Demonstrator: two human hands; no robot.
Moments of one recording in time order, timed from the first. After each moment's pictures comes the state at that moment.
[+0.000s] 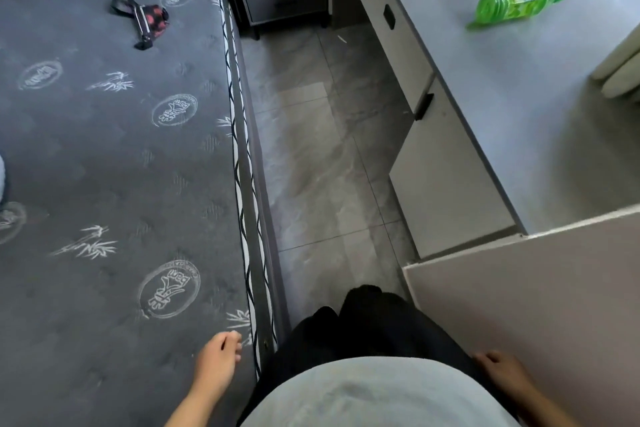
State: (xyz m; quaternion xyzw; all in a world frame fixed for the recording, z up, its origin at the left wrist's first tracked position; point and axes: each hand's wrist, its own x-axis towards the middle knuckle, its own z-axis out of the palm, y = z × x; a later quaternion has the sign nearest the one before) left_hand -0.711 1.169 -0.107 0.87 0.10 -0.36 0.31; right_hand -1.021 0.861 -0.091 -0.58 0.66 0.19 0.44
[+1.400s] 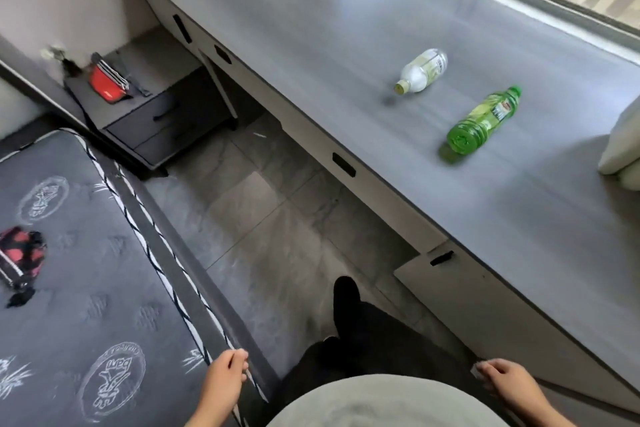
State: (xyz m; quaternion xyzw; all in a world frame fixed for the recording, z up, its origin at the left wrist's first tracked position) left_hand -0.251 0.763 -0.124 0.86 -0.10 -0.44 0.24; right_hand -0.675 0.639 -0.102 -0.36 0.80 0.01 0.48
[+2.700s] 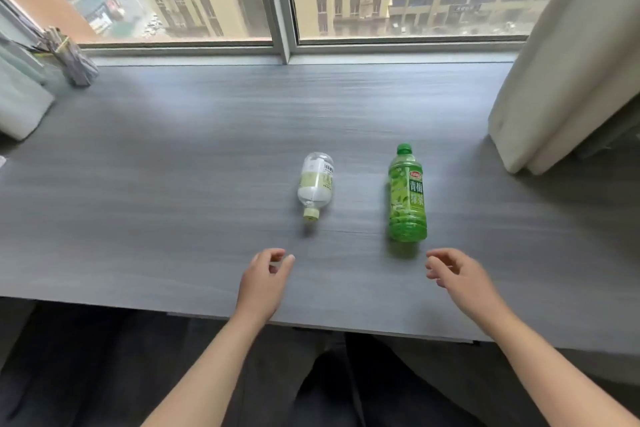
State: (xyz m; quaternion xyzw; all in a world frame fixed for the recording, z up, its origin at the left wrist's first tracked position) left_hand -0.281 0.223 -0.014 0.64 -0.63 -0.41 0.12; right_hand -0.543 0.358 0.004 -0.26 0.81 -0.34 0.40
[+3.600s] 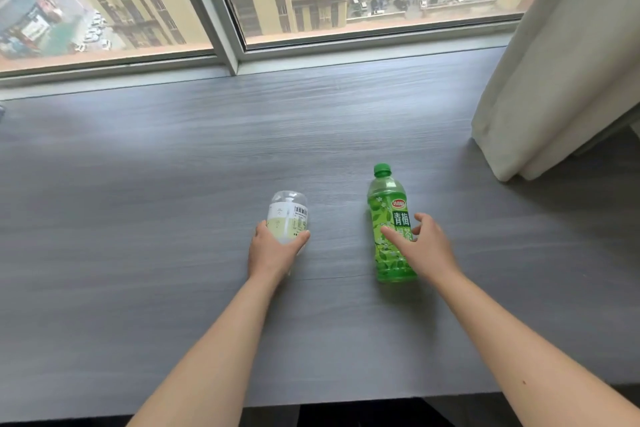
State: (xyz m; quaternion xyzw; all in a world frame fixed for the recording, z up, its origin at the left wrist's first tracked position) left_hand -0.403 0.102 -0.046 0.68 -0.62 -0.39 0.04; right_hand -0.593 0.240 -0.041 -0.21 0.88 -0.26 0.33
